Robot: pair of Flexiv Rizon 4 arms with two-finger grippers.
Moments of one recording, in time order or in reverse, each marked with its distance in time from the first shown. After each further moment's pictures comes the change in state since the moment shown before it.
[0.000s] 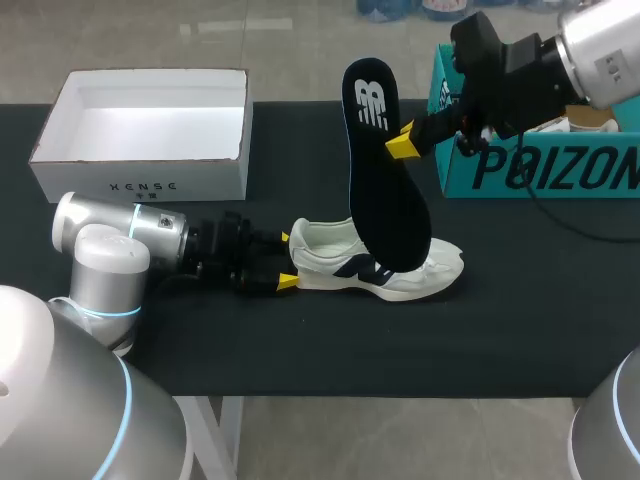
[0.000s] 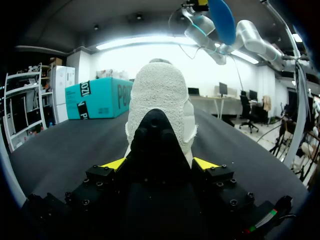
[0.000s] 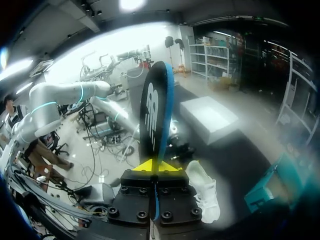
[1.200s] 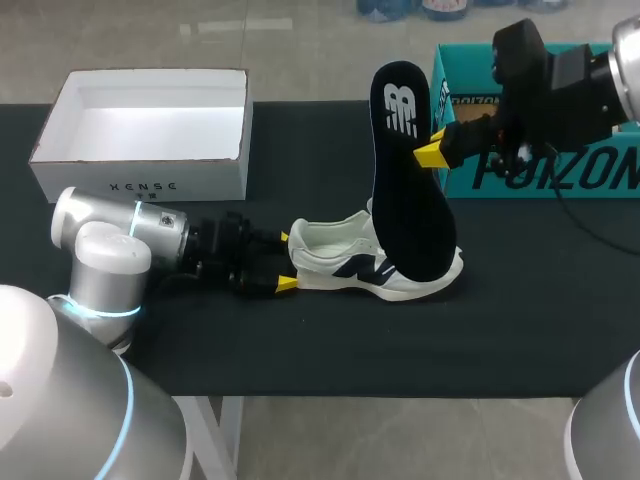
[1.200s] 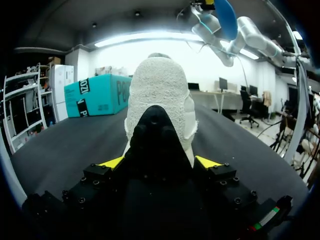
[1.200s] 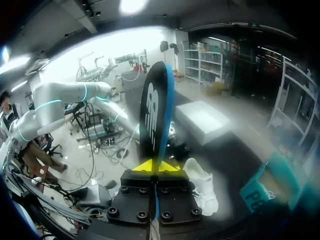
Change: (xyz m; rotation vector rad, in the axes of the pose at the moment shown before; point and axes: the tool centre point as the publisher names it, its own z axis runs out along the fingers) left arm -0.001 0.005 -0.003 -0.054 -0.006 0.018; right arm 0.029 -0.008 -0.034 -0.036 -0.075 -0.014
